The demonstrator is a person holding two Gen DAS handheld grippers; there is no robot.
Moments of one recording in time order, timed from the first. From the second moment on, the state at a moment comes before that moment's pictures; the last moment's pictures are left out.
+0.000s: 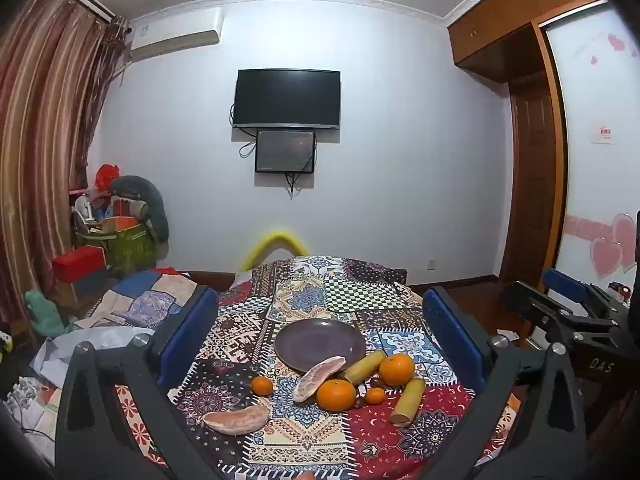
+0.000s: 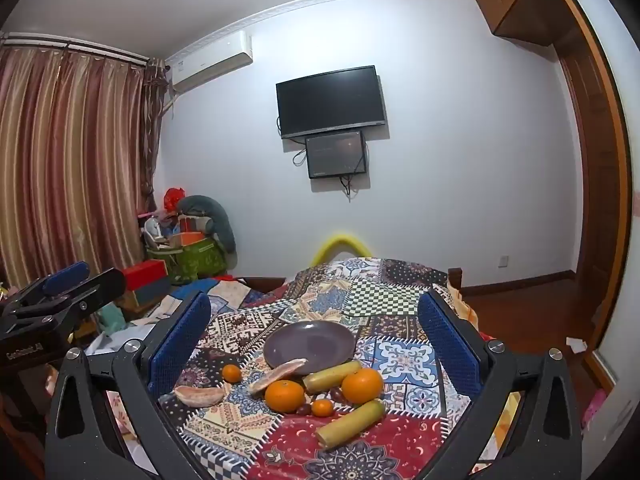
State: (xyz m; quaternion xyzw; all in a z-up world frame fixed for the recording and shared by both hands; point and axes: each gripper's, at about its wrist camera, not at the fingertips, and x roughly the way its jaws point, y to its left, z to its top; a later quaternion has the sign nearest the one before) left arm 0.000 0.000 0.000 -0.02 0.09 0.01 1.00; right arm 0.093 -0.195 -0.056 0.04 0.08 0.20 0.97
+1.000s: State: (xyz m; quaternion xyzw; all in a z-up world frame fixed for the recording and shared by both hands) left arm 0.003 0.003 -0.001 -0.03 0.09 0.01 1.00; right arm 0.095 -0.188 -0.059 0.03 0.08 0.20 0.98
